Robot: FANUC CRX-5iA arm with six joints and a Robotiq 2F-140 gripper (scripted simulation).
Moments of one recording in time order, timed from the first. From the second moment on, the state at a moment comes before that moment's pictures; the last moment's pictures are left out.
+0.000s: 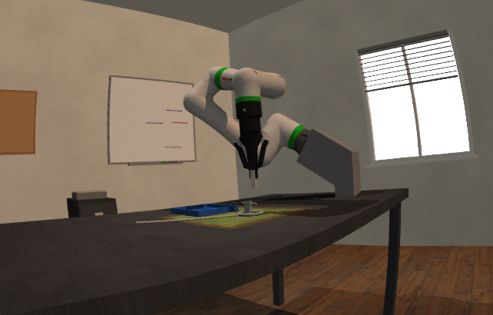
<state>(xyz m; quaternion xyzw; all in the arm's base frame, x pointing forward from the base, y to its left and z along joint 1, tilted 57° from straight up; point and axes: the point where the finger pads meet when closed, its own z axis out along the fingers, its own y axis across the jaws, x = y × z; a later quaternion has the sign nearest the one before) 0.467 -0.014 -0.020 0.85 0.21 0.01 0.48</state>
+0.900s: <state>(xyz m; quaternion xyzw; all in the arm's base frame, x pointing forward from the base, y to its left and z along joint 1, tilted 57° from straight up) 0.493 -0.001 -0.025 0.79 0.37 -0.07 0.48</state>
